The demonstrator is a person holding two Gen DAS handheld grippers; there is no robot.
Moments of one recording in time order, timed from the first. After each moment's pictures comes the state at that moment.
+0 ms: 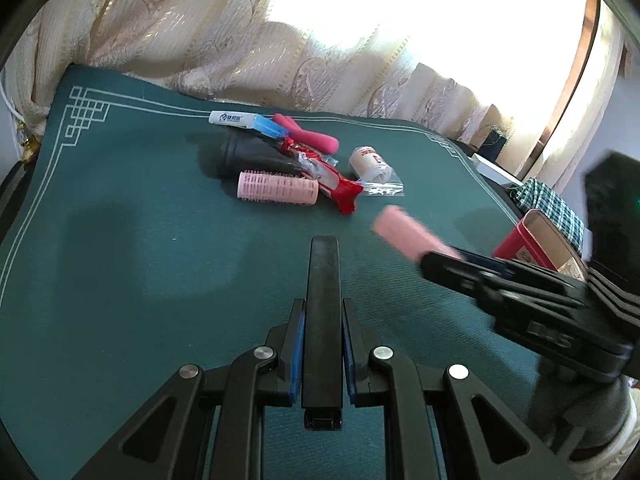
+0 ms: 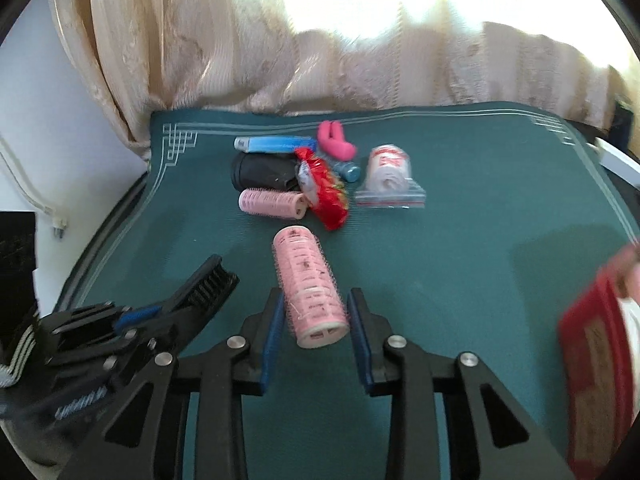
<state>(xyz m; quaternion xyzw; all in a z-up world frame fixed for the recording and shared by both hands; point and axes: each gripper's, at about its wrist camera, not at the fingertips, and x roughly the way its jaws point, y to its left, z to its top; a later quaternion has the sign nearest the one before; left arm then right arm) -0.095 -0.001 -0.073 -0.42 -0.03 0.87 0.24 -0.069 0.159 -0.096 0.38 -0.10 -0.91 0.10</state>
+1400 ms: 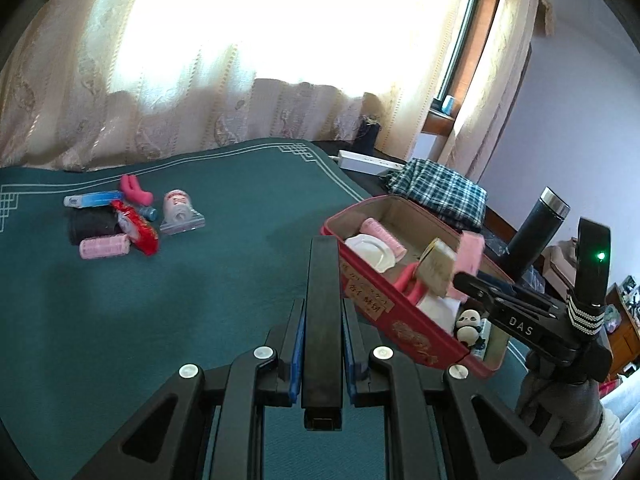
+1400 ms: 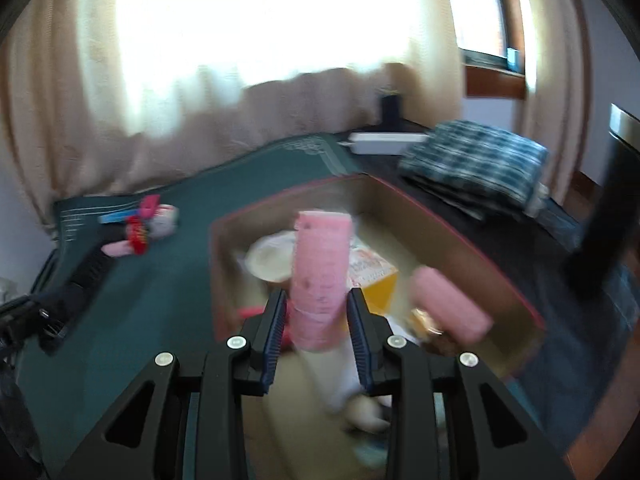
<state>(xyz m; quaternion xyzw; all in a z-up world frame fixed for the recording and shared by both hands) 0.000 0.139 0.001 -0.37 0.02 0.85 0.37 0.098 0.335 -0.067 0.33 -0.15 -0.92 -0.15</state>
